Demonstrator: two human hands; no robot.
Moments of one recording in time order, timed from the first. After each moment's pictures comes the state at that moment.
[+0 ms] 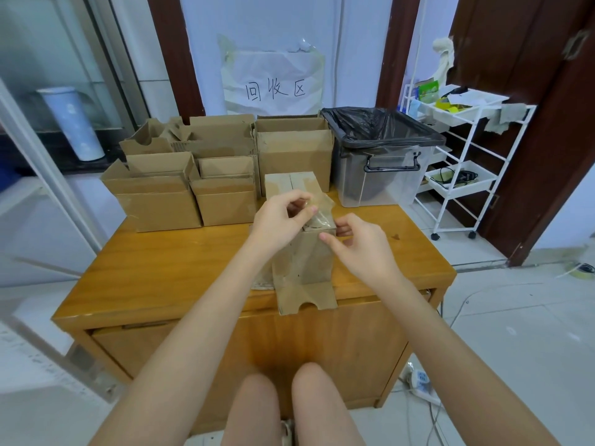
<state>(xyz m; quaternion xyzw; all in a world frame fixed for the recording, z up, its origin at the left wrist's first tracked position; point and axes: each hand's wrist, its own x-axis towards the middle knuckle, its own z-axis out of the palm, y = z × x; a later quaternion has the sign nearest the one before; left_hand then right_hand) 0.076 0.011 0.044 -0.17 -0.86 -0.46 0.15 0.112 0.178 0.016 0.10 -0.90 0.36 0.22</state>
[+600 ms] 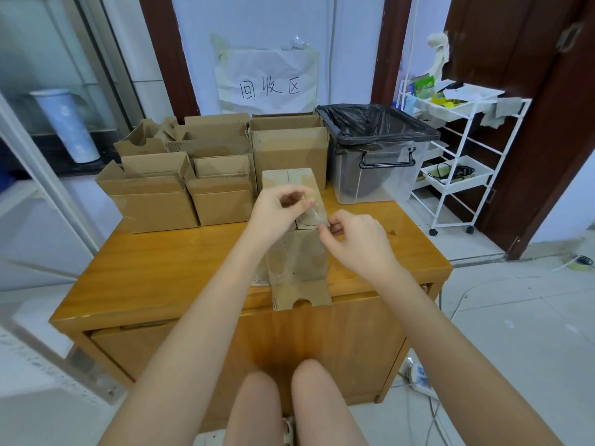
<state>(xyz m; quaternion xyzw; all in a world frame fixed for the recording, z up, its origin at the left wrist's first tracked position) 0.083 0.013 0.058 -0.18 -0.82 -0.53 0.13 0.124 0.172 0.036 0.10 -0.94 0.26 0.22</state>
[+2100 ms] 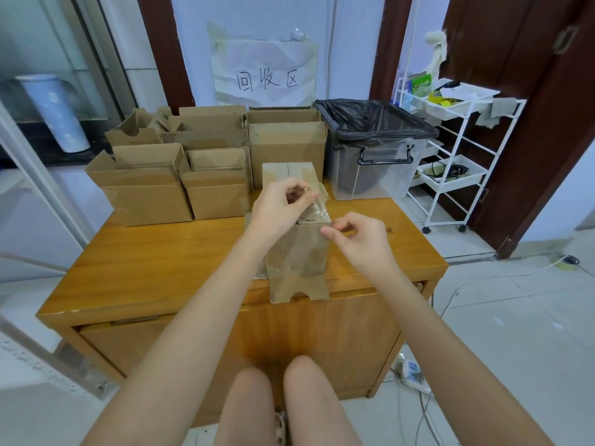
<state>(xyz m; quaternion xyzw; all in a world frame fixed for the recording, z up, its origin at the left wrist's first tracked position) 0.072 0.022 0.048 -0.16 -0.85 -0.48 0.15 0.119 0.181 0.017 0.07 -0.86 0.46 0.19</state>
